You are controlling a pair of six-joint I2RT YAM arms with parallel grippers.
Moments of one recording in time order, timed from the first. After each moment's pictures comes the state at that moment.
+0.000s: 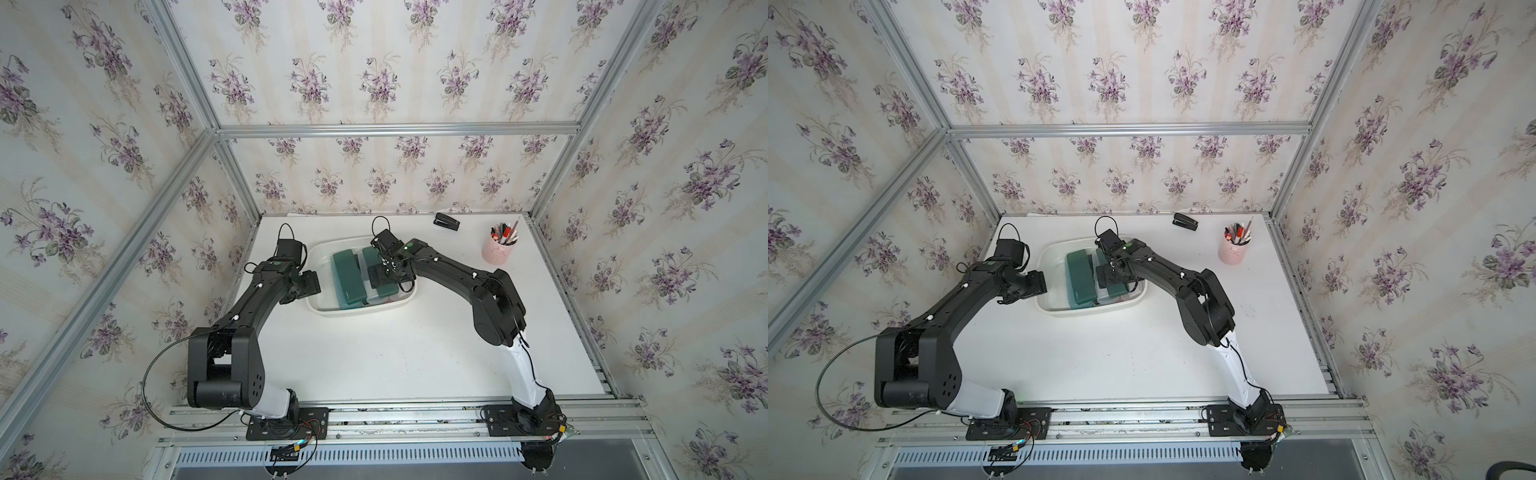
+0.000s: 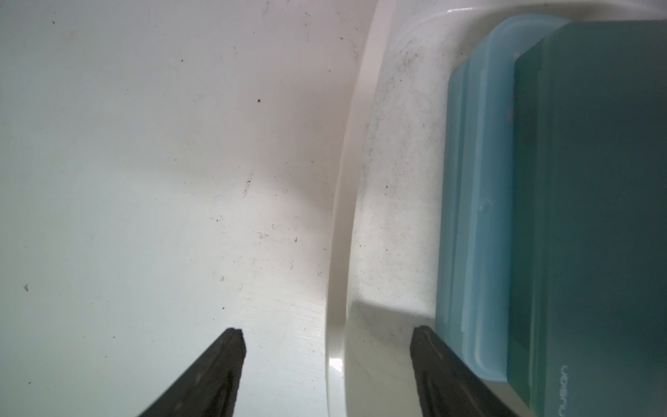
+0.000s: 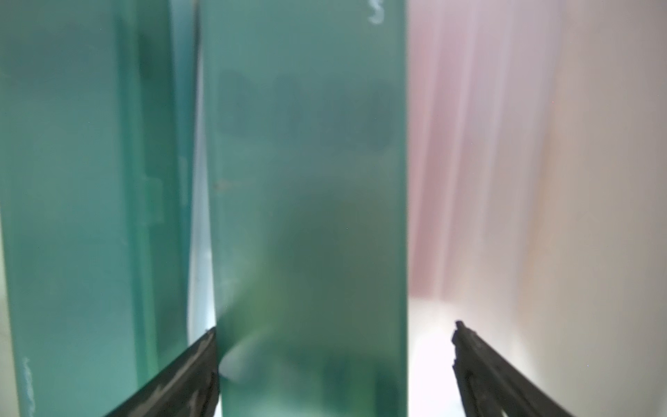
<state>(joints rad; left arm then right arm) 0.00 1.49 1.05 -0.73 -0.04 -0.33 0.77 2.20 1.86 -0.83 0.07 0.46</state>
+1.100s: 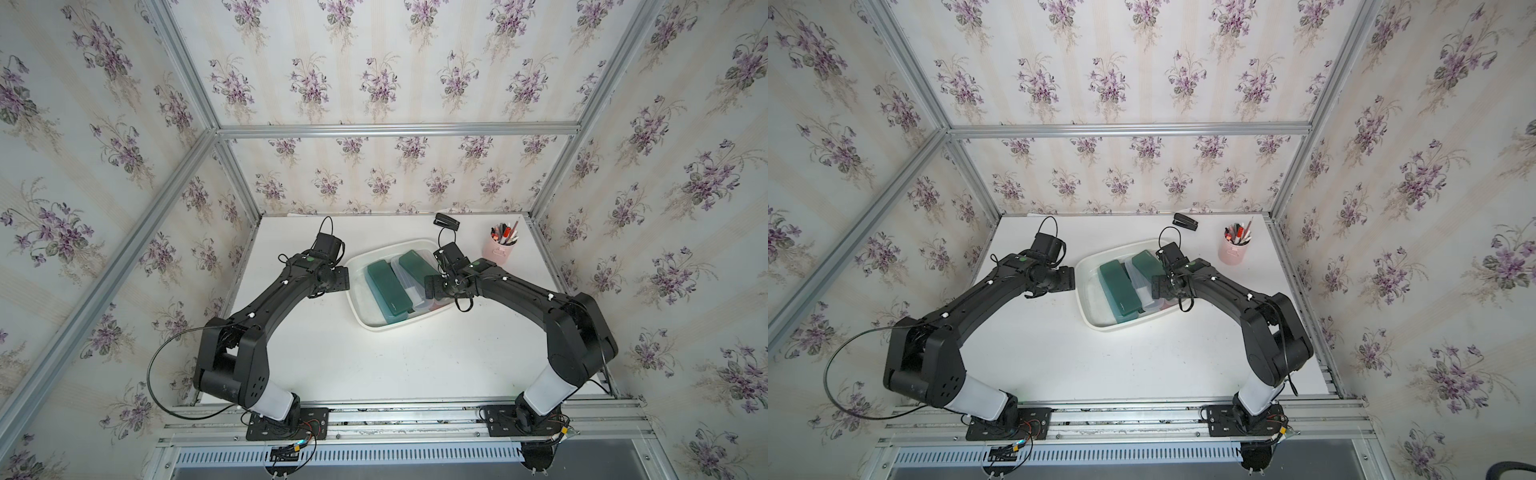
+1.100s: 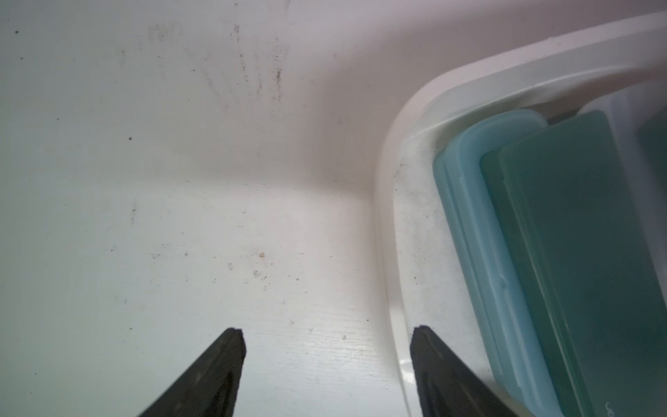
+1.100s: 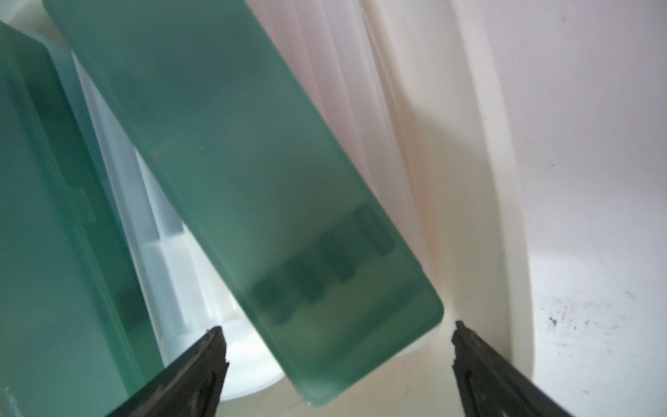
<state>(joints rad) -0.32 1.56 1.17 -0.75 -0.12 -0.42 0.57 1.66 1.16 -0.64 0.10 0.45</state>
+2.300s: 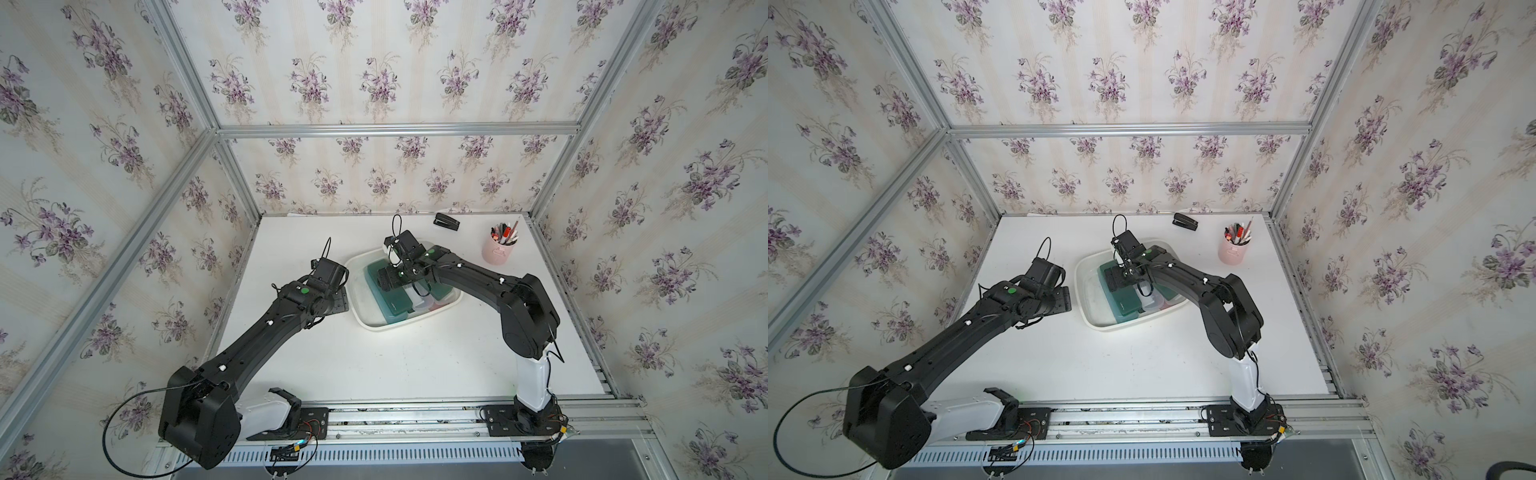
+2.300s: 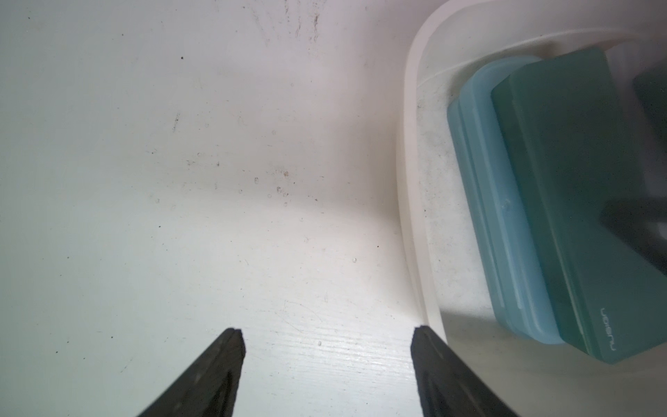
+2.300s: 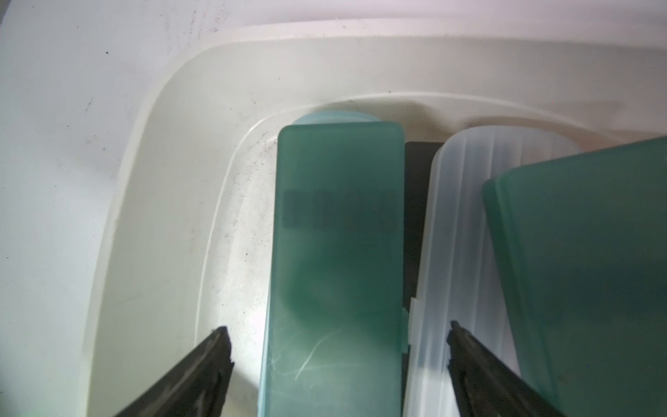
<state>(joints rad) -0.43 1.25 0.94 -0.82 -0.25 -0.61 0.74 2.01 1.59 -0.59 -0.06 0.26</state>
